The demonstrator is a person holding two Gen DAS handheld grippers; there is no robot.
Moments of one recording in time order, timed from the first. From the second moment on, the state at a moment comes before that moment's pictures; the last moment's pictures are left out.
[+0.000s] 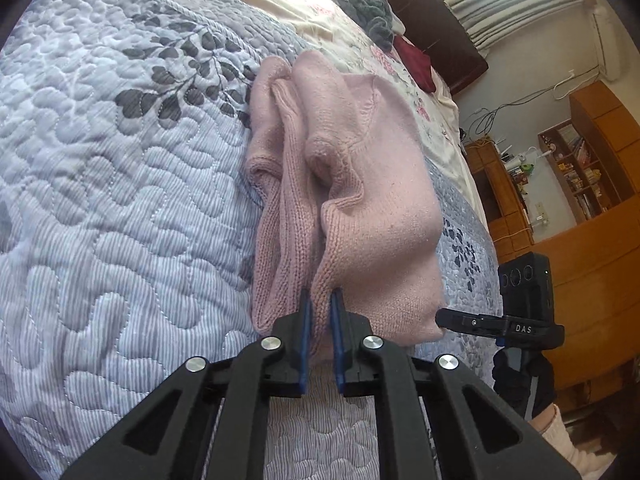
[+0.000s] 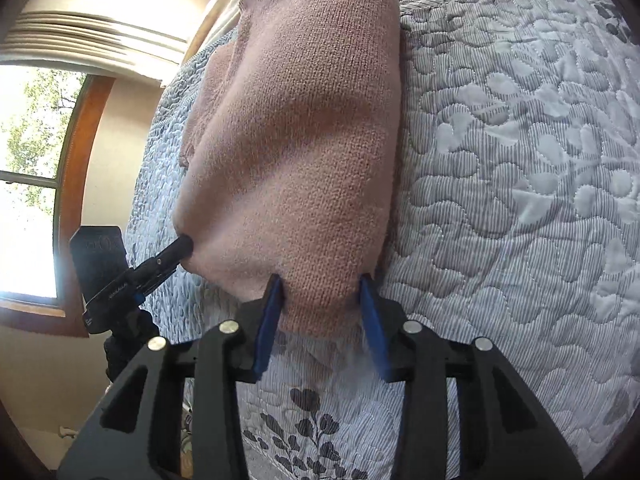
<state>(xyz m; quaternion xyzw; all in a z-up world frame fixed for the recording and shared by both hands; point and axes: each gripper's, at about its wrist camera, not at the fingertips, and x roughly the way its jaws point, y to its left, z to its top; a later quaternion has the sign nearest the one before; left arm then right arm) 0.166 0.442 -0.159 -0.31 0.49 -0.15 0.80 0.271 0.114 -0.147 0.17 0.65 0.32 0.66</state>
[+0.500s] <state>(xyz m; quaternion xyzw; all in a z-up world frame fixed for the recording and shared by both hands) 0.192 0.450 -0.110 -0.33 0.45 -0.14 0.82 0.260 0.109 -0.129 0.14 0.63 0.32 0.69</state>
